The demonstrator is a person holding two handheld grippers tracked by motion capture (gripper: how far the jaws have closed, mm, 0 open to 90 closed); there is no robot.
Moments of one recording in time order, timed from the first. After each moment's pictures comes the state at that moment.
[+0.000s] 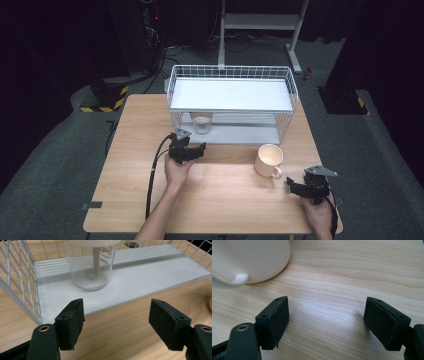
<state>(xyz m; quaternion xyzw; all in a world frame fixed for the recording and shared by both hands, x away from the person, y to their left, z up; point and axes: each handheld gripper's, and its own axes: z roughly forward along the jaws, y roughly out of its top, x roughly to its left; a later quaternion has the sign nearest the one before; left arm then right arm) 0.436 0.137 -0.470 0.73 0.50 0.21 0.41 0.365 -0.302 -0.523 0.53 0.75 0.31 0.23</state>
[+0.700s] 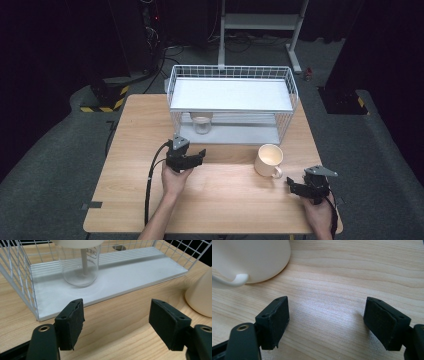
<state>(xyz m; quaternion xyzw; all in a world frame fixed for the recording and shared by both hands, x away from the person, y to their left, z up) 0.401 0.139 -0.461 0.73 0.48 0.21 0.44 0.365 -0.302 -0.523 0.53 0.75 0.31 0.23</state>
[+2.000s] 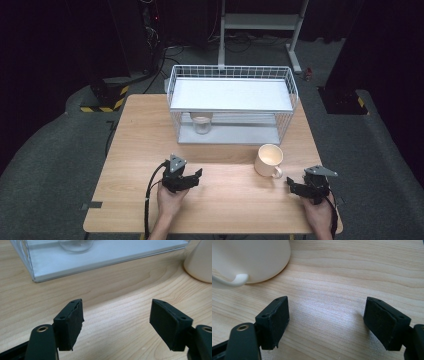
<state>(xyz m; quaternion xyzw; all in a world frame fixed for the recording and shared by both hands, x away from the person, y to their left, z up) 0.354 0.147 -0.498 0.74 0.48 0.21 0.41 0.365 -0.302 -0.523 0.53 0.75 0.31 0.23</state>
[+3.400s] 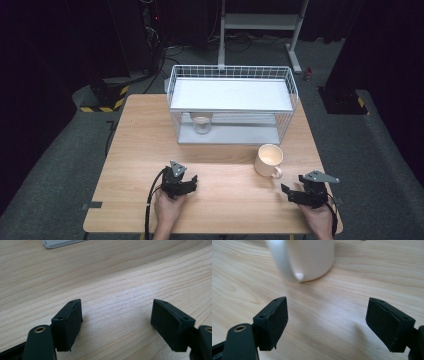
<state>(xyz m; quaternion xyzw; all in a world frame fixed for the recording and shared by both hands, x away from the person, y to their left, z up) 0.354 0.150 -0.527 0.76 0.51 0.23 0.34 0.341 -0.292 -0.513 0.48 0.77 0.37 0.18</state>
